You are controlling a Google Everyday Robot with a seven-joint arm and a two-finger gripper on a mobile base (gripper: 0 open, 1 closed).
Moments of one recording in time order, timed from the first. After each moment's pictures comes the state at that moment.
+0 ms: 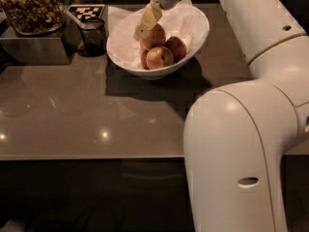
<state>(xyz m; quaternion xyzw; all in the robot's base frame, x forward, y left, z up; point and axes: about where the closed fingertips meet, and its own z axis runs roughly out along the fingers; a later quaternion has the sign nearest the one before) 0.738 0.003 0.962 -0.57 0.76 0.11 0.29</state>
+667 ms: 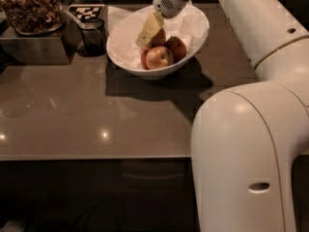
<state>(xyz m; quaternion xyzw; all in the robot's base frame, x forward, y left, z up) 0.737 -0.008 0.939 -0.54 0.79 0.12 0.27</state>
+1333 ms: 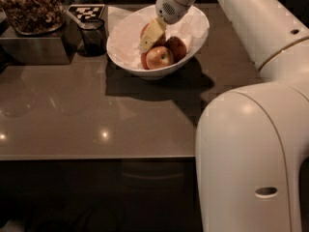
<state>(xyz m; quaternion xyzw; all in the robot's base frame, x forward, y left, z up) 0.734 -0.017 0.922 -0.52 0.81 0.12 0.25</state>
